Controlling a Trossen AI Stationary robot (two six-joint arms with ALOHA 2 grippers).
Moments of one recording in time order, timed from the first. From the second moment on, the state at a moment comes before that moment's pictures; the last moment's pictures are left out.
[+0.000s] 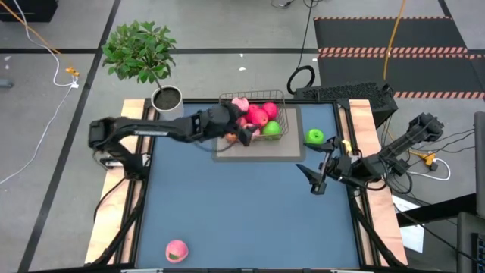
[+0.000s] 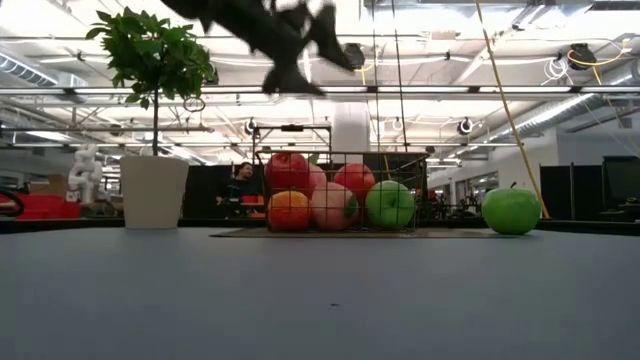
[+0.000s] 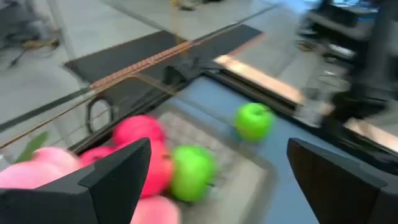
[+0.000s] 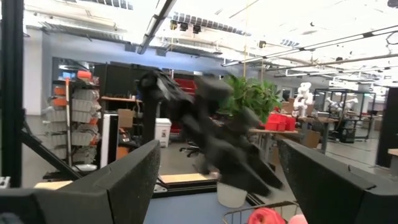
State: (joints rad) left arm 0.19 1.59 1.17 0.07 -0.27 -0.31; right arm 0.58 0.85 0.44 0.84 0.89 -0.38
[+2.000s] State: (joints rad) left arm -0.88 1.55 1.17 -0.93 -0.54 -1.43; right arm 0.55 0.89 0.44 0.85 0.89 -0.31
